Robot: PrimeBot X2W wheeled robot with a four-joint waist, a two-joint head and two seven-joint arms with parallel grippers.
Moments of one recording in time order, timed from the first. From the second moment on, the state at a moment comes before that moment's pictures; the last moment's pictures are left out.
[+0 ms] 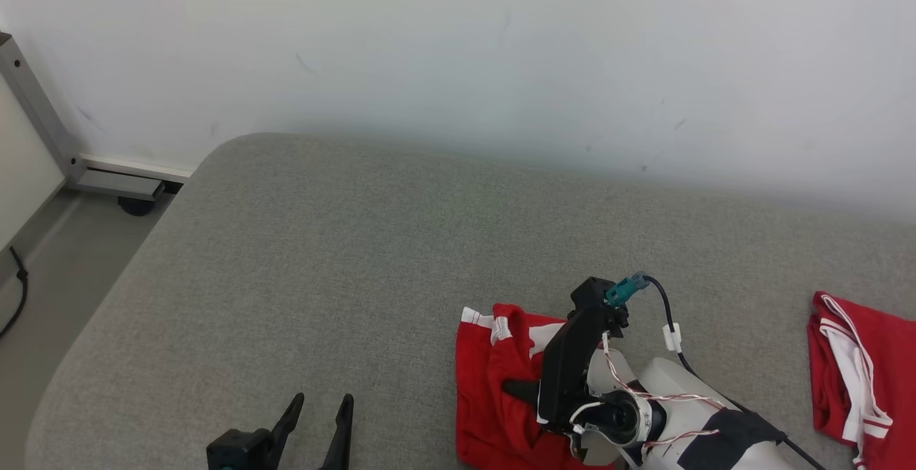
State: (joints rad) left arm -0.13 0.16 -0.52 0.44 -0.44 0.05 -0.26; right arm -0.54 -0.06 0.67 0.66 1.15 -0.10 0.58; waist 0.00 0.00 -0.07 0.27
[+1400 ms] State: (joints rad) left arm -0.08 0.19 -0.46 0.41 -0.44 0.05 -0.26; right arm -0.49 -0.22 0.76 0.65 1.08 -0.09 0.24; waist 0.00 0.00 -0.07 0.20
